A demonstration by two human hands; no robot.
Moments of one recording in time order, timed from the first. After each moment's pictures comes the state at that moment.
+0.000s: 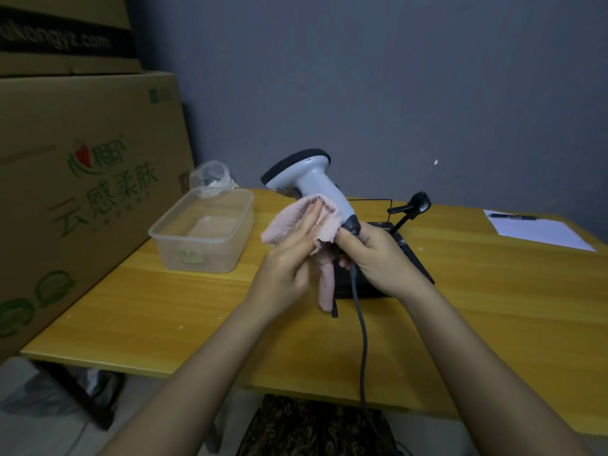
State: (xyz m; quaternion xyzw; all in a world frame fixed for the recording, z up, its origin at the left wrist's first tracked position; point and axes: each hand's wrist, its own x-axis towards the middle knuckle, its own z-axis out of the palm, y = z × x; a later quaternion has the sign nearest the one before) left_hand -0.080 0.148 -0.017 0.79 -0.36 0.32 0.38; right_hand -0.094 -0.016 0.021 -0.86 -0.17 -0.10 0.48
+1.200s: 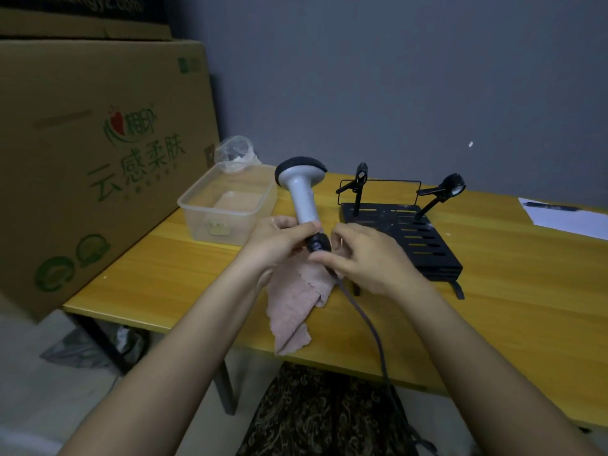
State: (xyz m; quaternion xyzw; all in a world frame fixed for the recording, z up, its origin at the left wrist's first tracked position) left_hand -0.088 0.178 0.001 0.70 0.02 -0.02 0.71; right_hand -0.092 0.019 -0.009 -0.95 -0.22 -0.14 0.17
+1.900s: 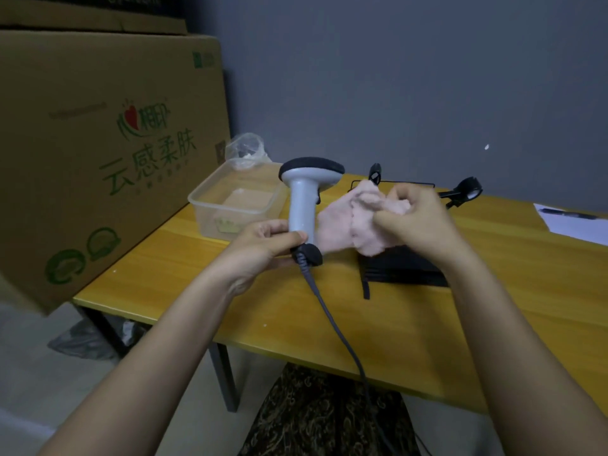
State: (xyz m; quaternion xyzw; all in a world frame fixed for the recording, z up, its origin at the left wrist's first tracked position) left_hand -0.096 0.217 -0.007 0.69 -0.05 -0.07 0.72; right_hand -0.085 -0.004 0.036 -0.87 -0.10 -0.13 0.46
